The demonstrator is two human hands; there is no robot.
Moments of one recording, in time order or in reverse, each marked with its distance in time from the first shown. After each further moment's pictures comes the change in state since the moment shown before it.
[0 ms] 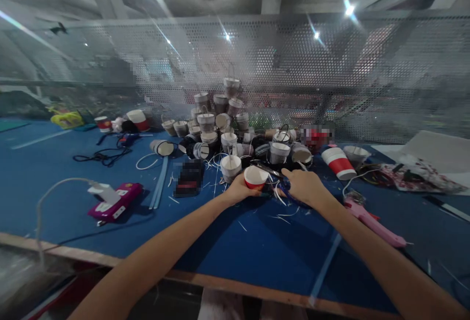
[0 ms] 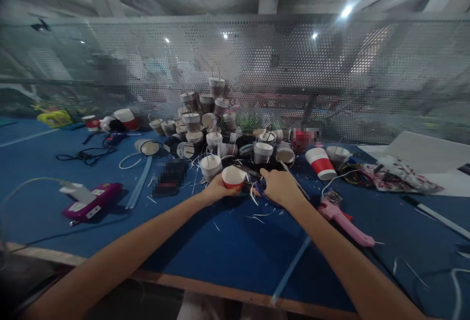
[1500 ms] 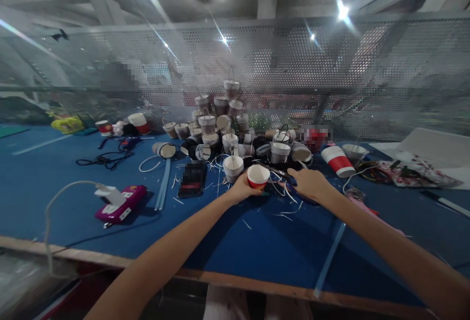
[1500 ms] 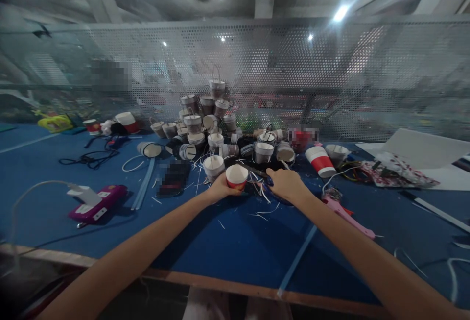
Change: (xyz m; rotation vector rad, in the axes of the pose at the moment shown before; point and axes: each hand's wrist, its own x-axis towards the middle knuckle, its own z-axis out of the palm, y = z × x) left_hand -0.001 0.001 -0.001 0.006 -0.027 0.048; right_hand -0.002 0.005 -0.003 -0.056 -0.115 0.053
